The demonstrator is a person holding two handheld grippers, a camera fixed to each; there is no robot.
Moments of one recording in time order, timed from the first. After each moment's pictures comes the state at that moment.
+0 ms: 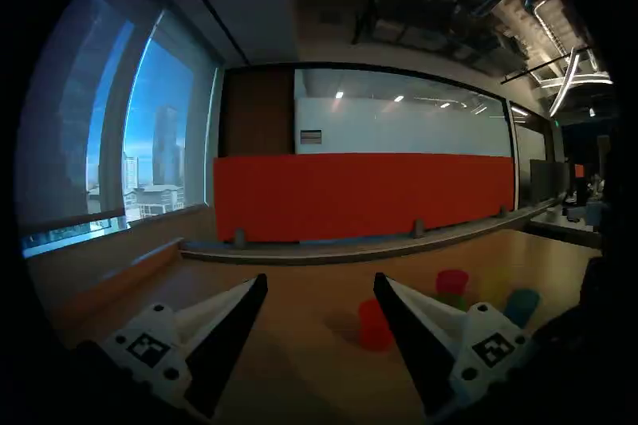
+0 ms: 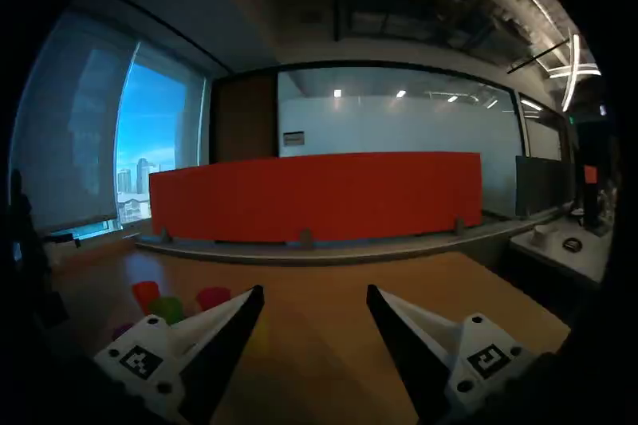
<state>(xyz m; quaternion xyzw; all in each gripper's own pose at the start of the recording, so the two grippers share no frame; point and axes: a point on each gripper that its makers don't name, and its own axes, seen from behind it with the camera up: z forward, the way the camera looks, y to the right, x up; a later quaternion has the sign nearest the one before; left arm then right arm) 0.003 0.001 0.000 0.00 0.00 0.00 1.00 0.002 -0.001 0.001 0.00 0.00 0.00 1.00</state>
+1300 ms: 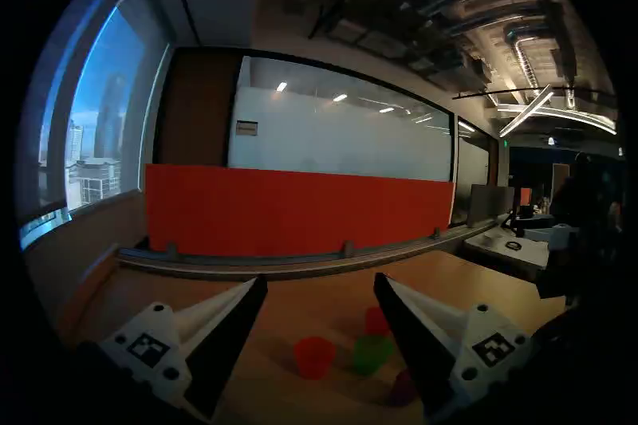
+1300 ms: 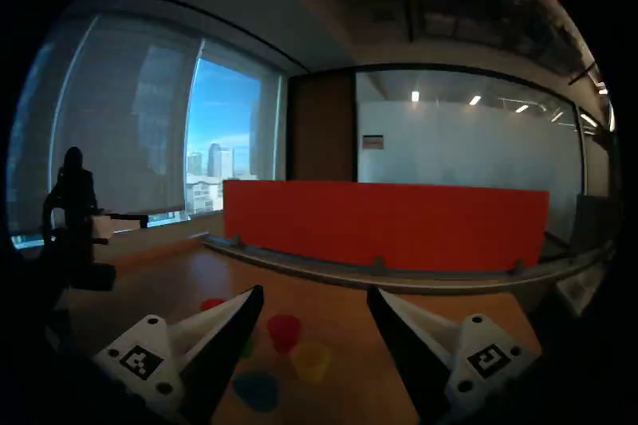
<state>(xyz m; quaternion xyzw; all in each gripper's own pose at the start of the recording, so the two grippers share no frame) 0.091 0.055 0.014 -0.16 -0.03 -0.05 0.99 0.085 -0.080 -0.002 0.18 -0.01 -0.04 0.98</state>
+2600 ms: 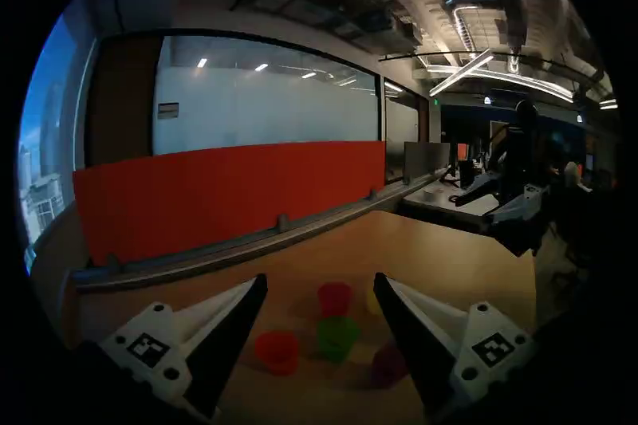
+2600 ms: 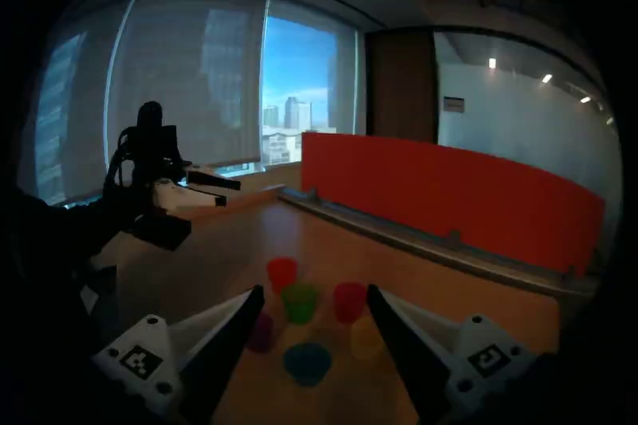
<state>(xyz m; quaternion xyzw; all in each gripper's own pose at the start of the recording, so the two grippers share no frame) 0.067 0.112 0.032 -0.32 -0.08 0.02 0.94 0.047 -0.138 -0.018 0.33 -0.12 -0.09 0.93</state>
